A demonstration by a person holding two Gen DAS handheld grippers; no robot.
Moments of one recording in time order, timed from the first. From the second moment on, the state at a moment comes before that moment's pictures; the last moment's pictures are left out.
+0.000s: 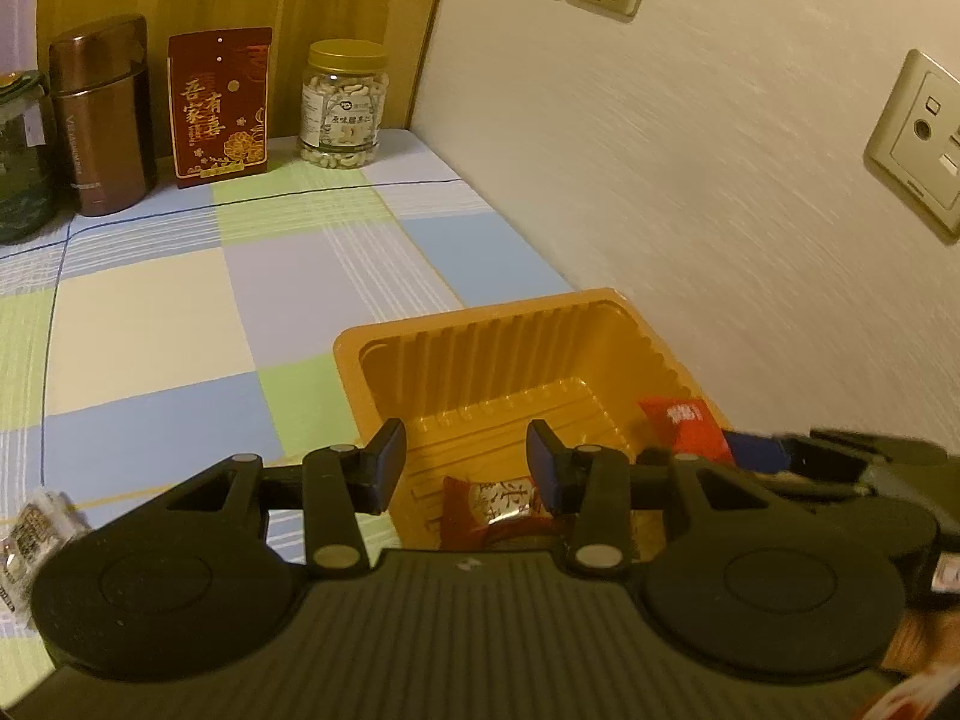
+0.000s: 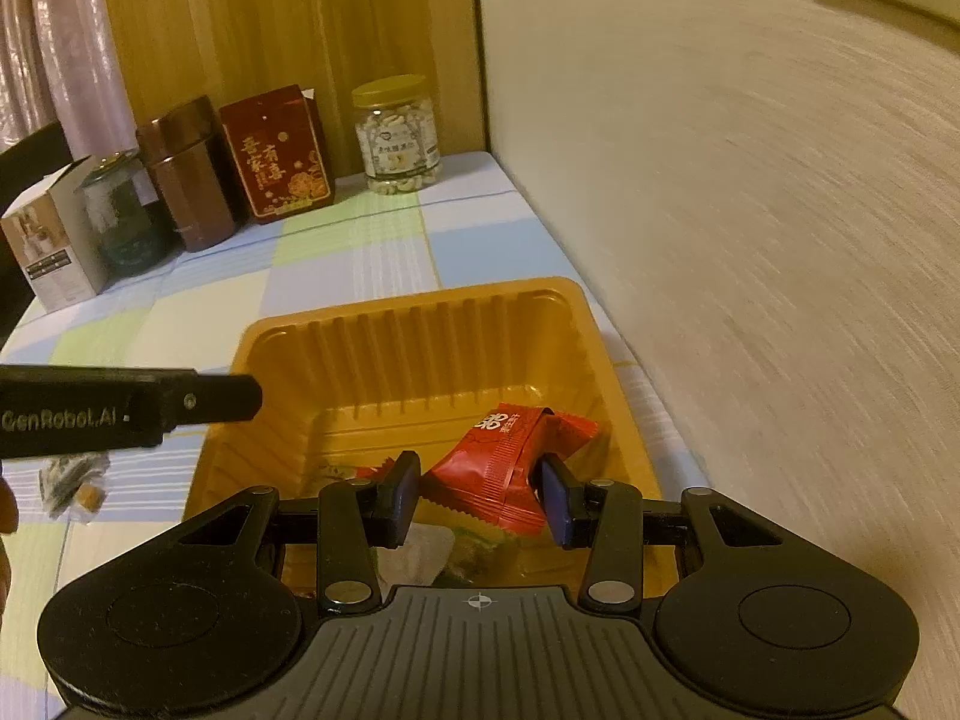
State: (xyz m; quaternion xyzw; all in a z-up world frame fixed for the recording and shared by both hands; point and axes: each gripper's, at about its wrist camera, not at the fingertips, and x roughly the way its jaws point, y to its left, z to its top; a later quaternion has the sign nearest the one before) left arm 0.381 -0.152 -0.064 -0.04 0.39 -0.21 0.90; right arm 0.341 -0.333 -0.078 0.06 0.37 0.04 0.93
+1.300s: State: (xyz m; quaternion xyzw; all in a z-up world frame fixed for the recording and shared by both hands) left arm 0.324 -0.117 -0.040 -0.04 0.38 -0.17 0.91; right arm 0.296 -0.345 -0.047 0.14 0.36 0.02 0.92
